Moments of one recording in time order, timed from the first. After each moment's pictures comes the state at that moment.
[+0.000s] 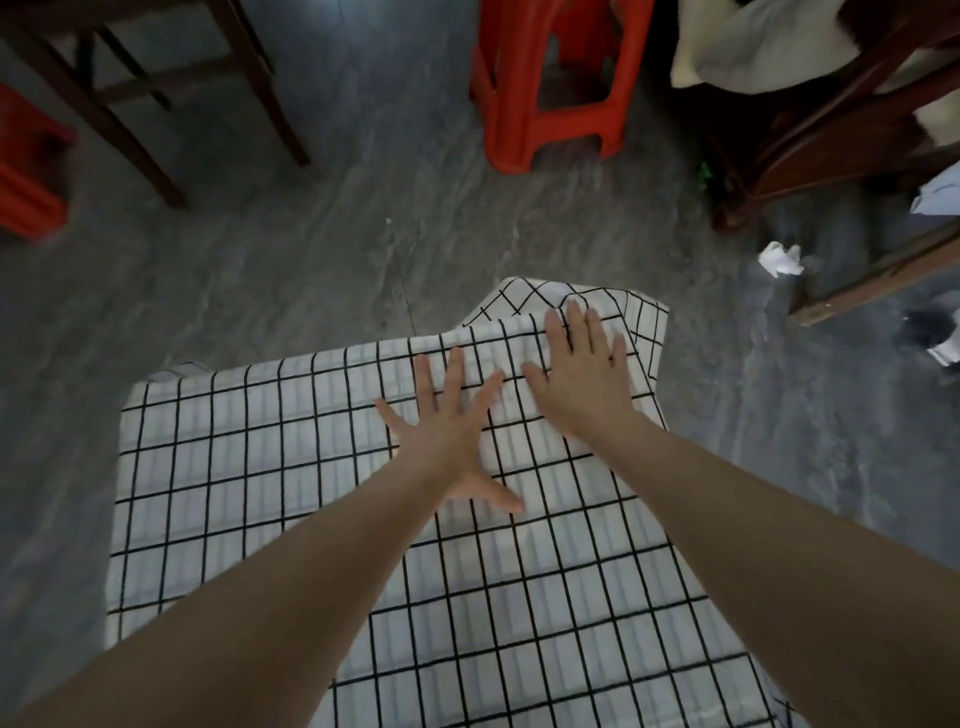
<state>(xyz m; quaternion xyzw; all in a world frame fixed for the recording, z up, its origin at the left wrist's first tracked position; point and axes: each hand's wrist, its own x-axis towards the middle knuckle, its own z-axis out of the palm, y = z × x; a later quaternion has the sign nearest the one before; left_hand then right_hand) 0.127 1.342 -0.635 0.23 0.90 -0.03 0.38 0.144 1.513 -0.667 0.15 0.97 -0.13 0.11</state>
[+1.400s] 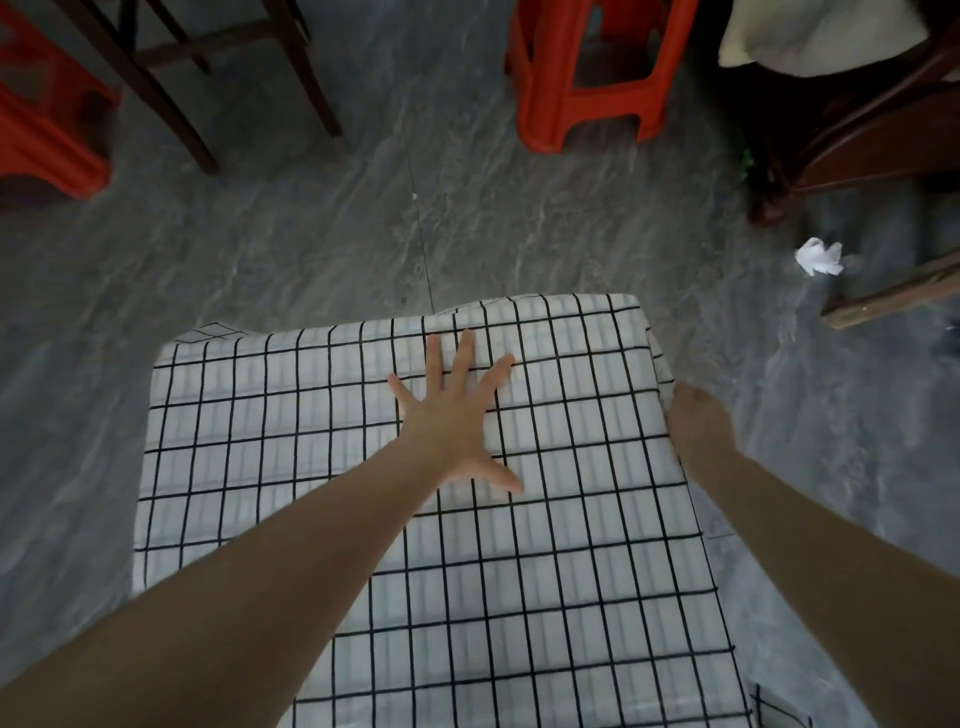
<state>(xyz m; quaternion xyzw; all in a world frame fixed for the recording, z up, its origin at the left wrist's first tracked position) 0.132 1.339 -0.631 0.24 0.91 -0.02 0.35 0.205 1.598 -0.687 0.49 0.77 -0.39 0.11</state>
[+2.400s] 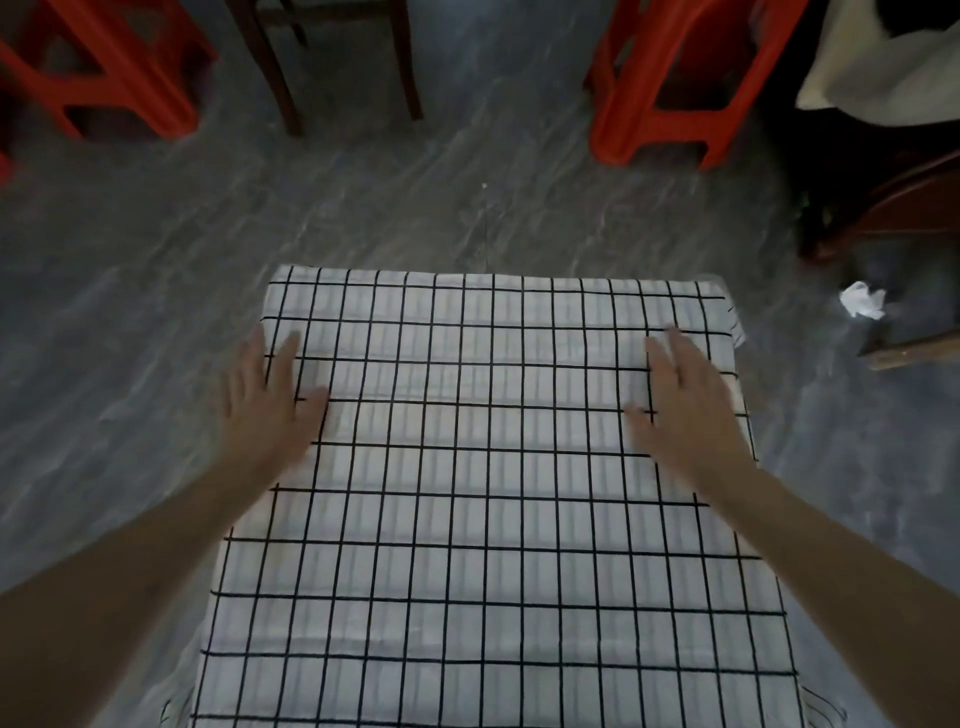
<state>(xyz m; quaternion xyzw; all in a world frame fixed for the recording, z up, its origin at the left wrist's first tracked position) 0.179 1.066 -0.642 -0.03 0.98 0.16 0.08 0.235 1.494 -0.631 0.03 0.99 -0.07 0.09</state>
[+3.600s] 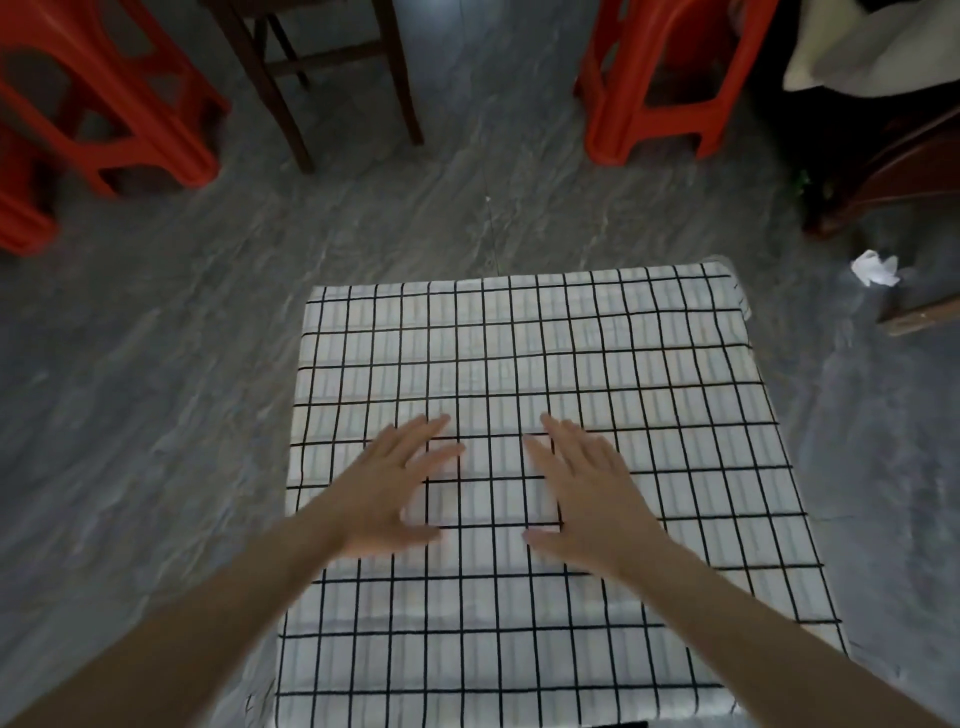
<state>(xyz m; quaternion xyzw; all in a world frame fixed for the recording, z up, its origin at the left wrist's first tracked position) 0.239 1.098 -0.607 0.36 0.89 0.05 0.27 0.313 1.360 -0.616 -0.09 0.96 -0.15 0.21</state>
